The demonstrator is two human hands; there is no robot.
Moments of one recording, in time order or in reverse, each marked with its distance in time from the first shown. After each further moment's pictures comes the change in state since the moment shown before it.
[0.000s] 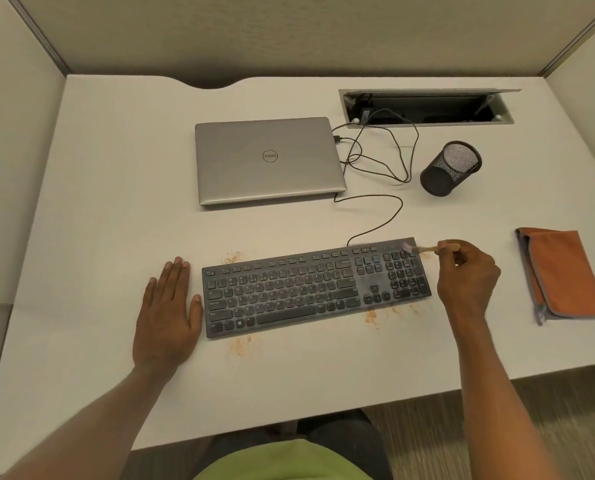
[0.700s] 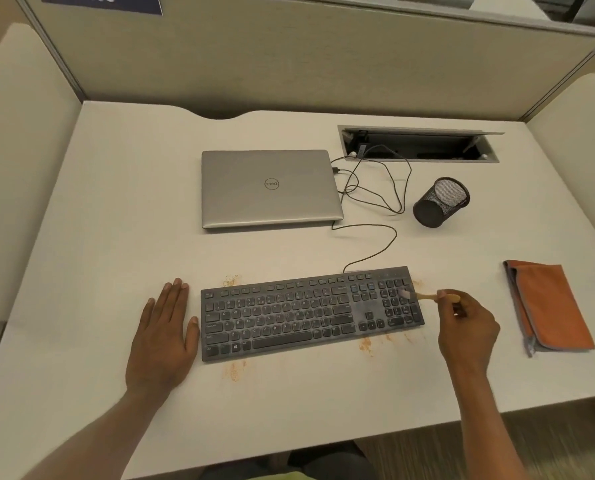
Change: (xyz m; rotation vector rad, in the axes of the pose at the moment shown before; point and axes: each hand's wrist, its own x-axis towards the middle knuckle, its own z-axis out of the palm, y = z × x) left_hand 0.001 -0.003 0.005 -0.014 0.023 0.019; right_hand -0.029 0.009 -0.024 -0.005 -0.021 0.001
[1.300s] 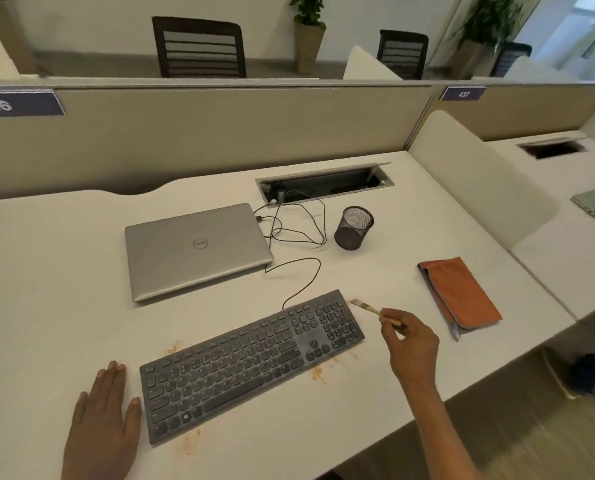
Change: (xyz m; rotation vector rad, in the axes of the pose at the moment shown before) left_hand 0.014 -0.012 0.009 -0.063 -0.049 -0.043; right_hand -0.020 0.009 -0.031 0.239 0.070 0.060
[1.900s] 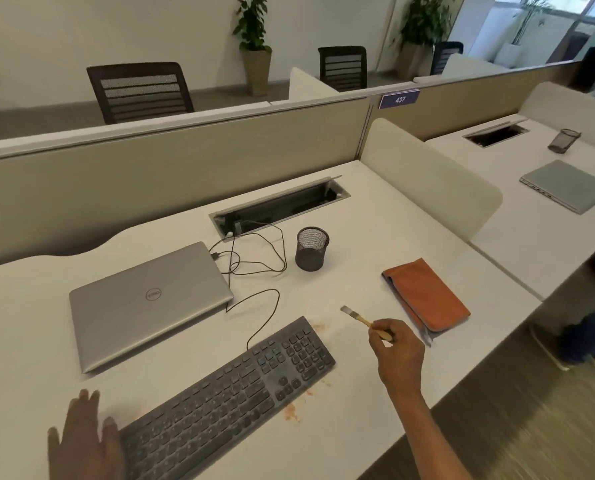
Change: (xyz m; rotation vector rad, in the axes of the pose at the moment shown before) left_hand 0.065 0.082 -0.010 -0.153 0.241 0.033; right_hand 0.041 0.044 -0.019 0.069 0.151 0.101
